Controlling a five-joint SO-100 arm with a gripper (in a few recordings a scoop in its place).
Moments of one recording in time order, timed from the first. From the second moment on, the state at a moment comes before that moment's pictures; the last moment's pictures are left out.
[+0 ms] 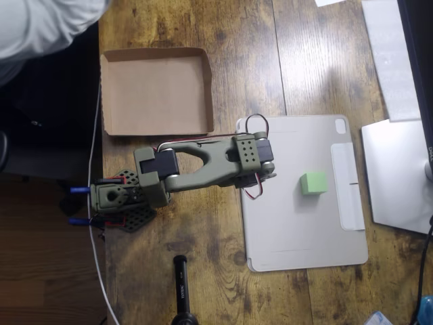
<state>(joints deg) 5.4 105.9 105.6 101.4 0.3</state>
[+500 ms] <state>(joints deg) 1.0 116.5 112.9 92.1 3.5</state>
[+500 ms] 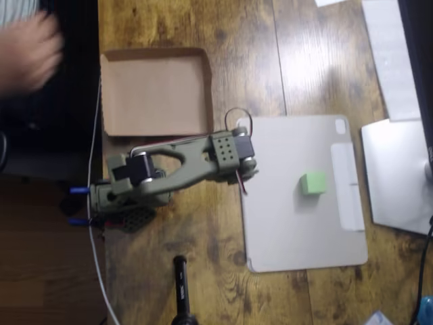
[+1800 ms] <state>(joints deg) -4.1 99.8 98.4 93.6 3.7</state>
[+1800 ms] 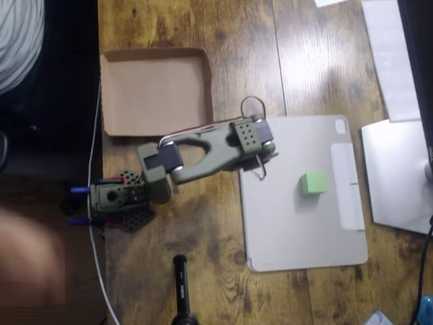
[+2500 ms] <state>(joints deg) 0.5 84.8 75.7 101.5 2.6</state>
